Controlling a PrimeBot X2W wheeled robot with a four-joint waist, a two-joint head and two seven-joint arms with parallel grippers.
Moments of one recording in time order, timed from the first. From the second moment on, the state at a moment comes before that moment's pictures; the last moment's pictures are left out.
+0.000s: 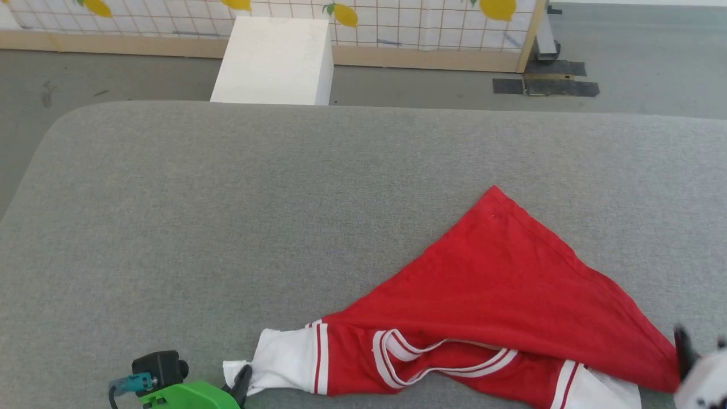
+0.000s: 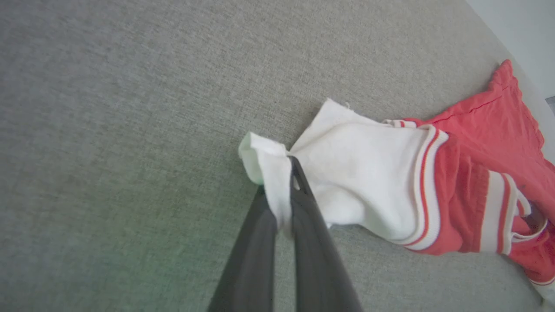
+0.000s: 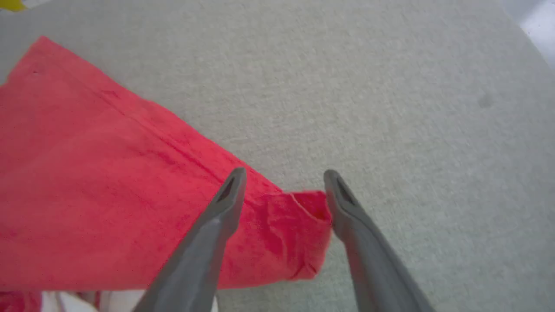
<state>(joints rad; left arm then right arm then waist) 0.16 0.19 -0.15 0.00 -0.70 0.09 0.31 0.08 -0.05 -0.47 0.04 0.18 0.13 0.48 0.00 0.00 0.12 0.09</state>
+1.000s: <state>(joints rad) 0.04 0.12 -0.22 0.09 -0.72 0.03 0.24 -0.66 -0.40 0.29 0.55 0.31 0.13 0.55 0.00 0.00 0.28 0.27</state>
